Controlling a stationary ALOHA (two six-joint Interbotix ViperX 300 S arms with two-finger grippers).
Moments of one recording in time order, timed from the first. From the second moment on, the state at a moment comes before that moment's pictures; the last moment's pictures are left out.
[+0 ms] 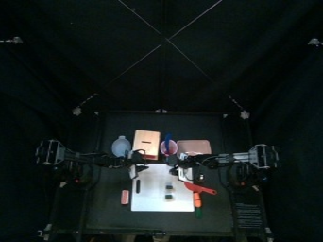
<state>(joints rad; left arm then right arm) 0.07 -0.18 0.96 -0.15 -0.24 0.00 -0.14 -0.13 0.69 0.40 0.37 -0.21</state>
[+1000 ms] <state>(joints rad) 0.08 -0.18 0.96 -0.15 -0.24 0.00 -0.62 -0.22 0.87 0.33 0.43 -0.21</state>
